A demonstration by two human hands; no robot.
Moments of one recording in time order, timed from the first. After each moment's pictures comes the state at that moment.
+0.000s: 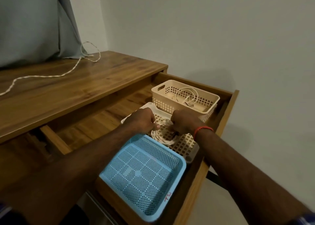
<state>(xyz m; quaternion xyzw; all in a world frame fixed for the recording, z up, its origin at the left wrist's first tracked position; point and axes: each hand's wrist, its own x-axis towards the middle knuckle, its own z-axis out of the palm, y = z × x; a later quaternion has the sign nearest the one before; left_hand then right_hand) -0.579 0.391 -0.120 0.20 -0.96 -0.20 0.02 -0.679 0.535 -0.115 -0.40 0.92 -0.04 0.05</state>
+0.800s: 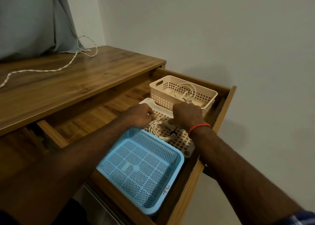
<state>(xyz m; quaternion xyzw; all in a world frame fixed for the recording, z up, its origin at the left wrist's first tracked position) -0.580 0.381 -0.121 0.16 -0.97 -0.20 0.01 -0.663 0.545 -0.109 -0.36 0.93 0.01 -0.07</state>
